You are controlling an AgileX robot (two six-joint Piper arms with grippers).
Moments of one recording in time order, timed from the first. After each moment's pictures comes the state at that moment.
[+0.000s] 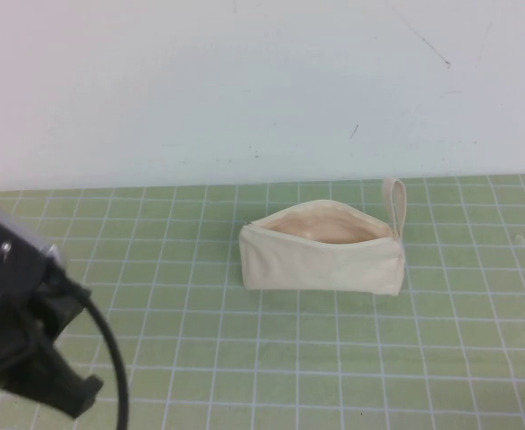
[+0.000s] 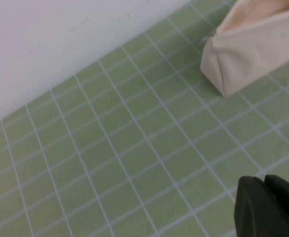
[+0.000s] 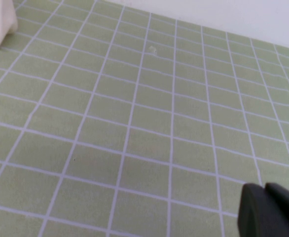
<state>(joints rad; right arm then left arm) -0.07 -0.01 0.02 0.00 0.43 -0.28 -0.51 0.85 -0.69 0.28 0.50 -0.06</state>
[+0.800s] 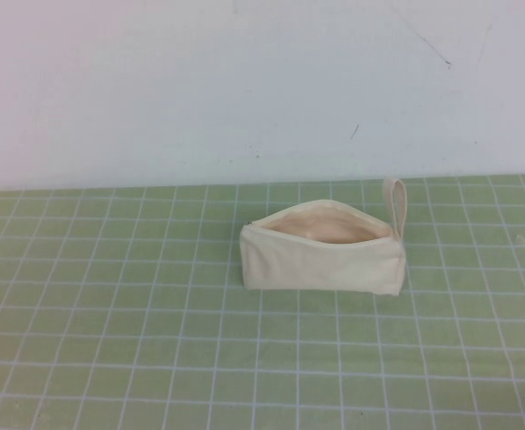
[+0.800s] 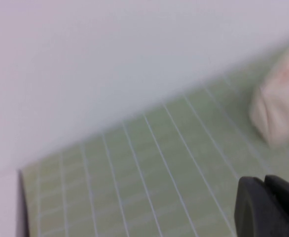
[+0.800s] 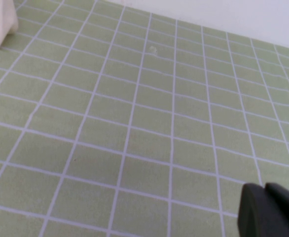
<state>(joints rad) -0.07 -0.01 0.02 0.00 0.43 -0.28 -0.43 0.46 -0.65 0.29 0.64 -0.07</state>
